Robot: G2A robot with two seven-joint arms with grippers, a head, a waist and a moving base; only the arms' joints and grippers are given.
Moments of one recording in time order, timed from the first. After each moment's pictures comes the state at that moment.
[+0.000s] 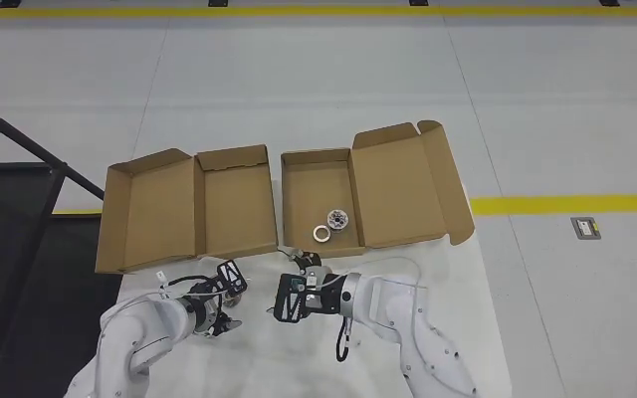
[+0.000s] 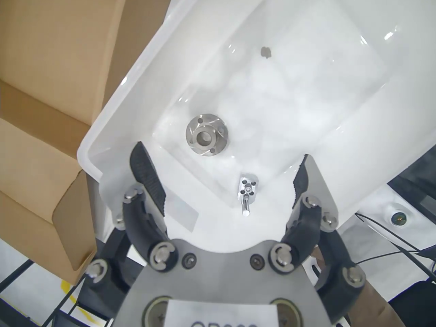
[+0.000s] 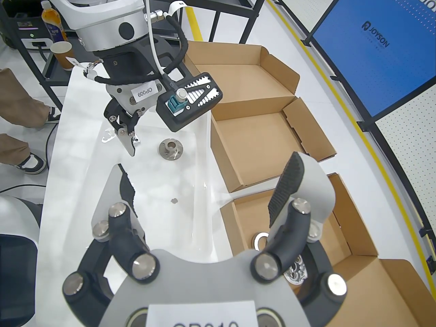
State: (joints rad) left arm 1.22 -1.07 -1.46 -1.79 1.30 -0.77 -0.97; right arm -0.97 -1.60 1.16 -1.60 -1.88 -0.95 0.14
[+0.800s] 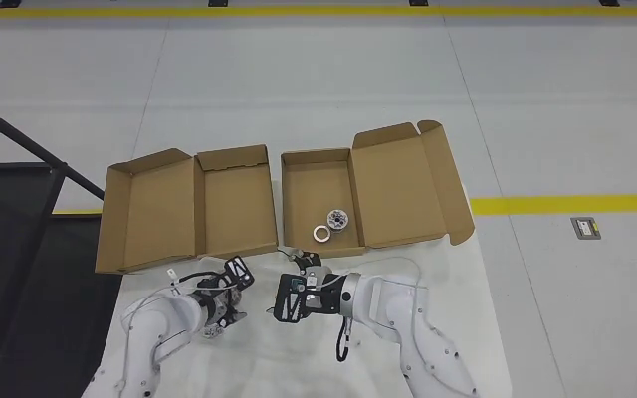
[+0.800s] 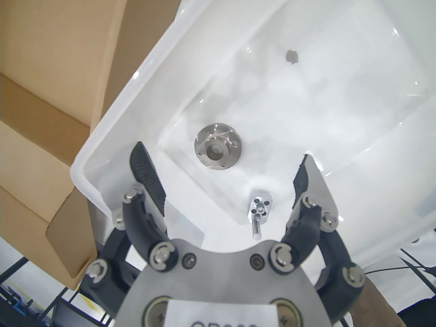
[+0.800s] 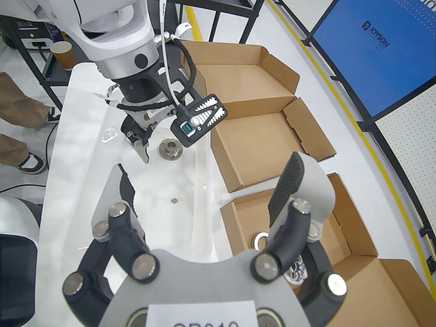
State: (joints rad) left arm 1.15 -1.08 -1.35 -1.68 1.43 -0.64 -0.88; right arm -0.97 -1.60 1.16 -1.60 -1.88 -0.95 0.14
